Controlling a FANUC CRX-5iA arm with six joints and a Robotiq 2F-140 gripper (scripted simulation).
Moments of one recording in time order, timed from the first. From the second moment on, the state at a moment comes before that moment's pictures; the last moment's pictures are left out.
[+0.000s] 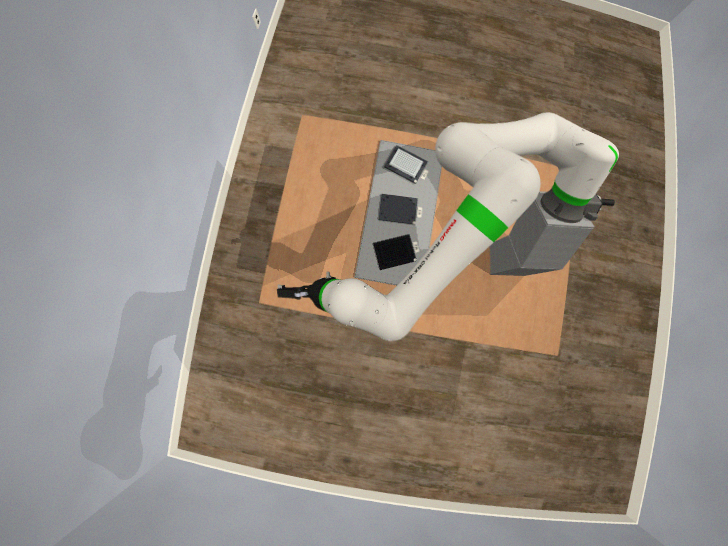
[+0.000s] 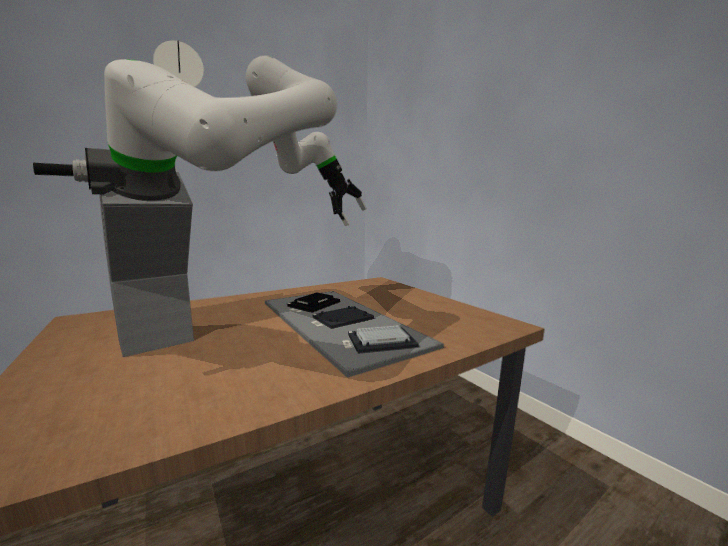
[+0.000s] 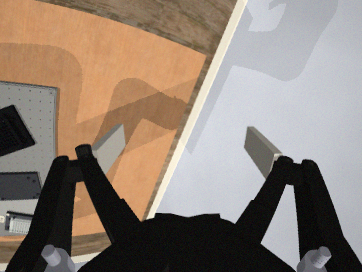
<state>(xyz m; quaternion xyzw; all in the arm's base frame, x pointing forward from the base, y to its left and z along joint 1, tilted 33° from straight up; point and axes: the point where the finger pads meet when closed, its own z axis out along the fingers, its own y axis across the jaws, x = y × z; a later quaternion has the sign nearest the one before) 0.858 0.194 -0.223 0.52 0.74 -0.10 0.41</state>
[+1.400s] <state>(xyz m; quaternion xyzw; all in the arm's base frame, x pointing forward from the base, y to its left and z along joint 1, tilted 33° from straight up) 0.741 -0.242 -0.138 0.90 0.25 0.00 0.35</state>
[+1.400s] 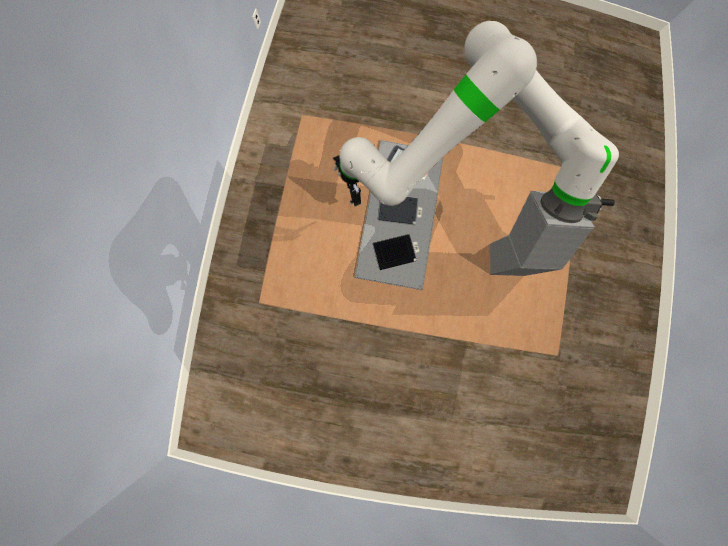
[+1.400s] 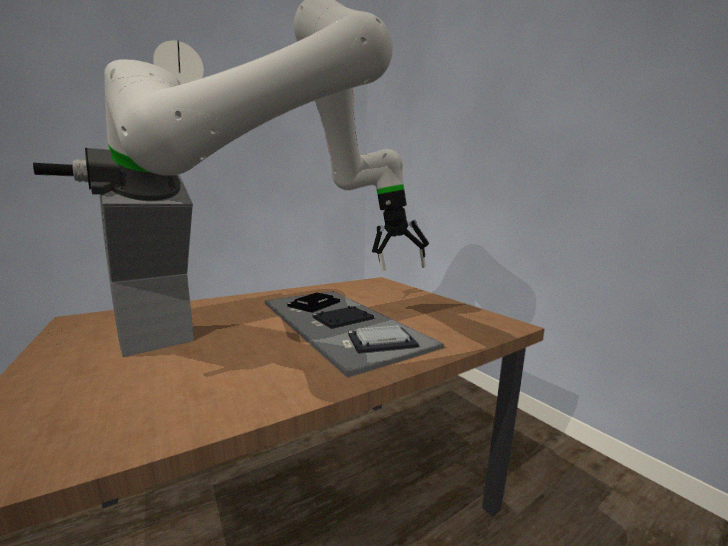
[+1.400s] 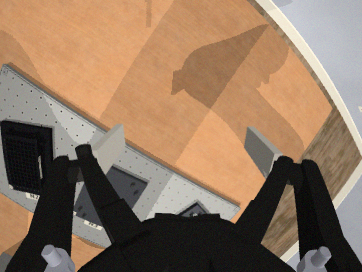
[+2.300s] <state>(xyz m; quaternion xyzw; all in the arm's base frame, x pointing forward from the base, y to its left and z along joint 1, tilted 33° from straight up) 0.517 -0.408 -0.107 0.94 -0.16 0.05 0.28</state>
